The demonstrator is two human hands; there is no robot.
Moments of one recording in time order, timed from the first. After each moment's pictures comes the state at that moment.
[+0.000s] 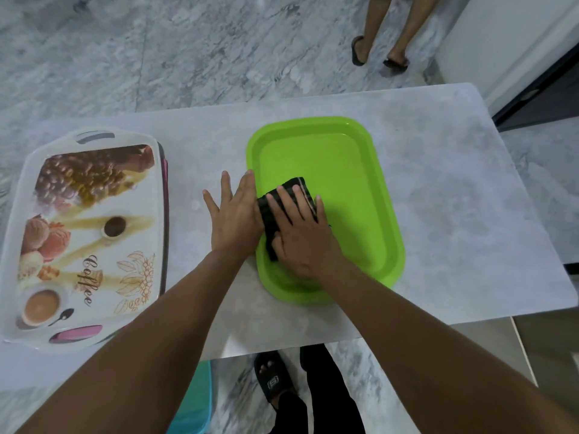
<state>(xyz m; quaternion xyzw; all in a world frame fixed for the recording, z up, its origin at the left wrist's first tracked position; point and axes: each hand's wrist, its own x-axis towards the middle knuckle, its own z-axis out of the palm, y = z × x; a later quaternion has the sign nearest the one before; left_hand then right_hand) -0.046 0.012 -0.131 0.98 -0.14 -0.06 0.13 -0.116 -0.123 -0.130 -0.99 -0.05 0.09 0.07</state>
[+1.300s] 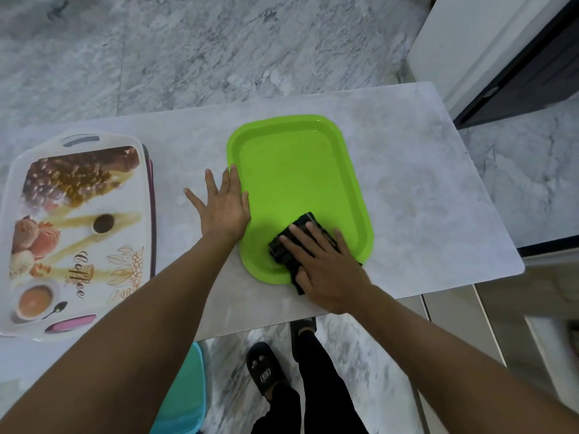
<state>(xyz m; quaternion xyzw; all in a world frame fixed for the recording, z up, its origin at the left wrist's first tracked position) -0.048 0.001 -0.125 0.99 -0.11 -0.09 0.06 -0.222 -0.171 -0.103 -0.98 -0.07 0.16 0.07</state>
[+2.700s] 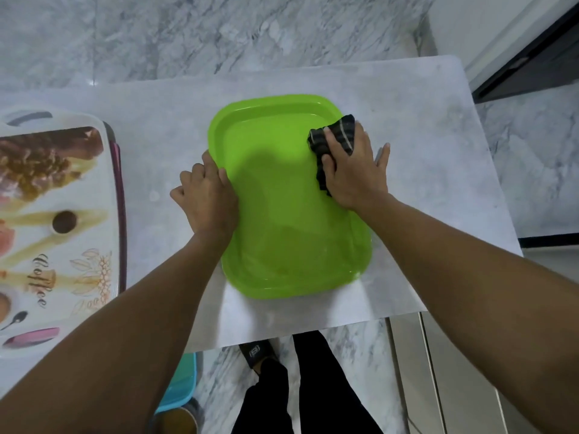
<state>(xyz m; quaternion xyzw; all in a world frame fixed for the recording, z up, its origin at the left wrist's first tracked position) -0.029 -0.025 -0.135 0.99 0.02 0.01 0.12 -0.065 -0.273 -0.126 -0.98 0.15 0.07 0.08</state>
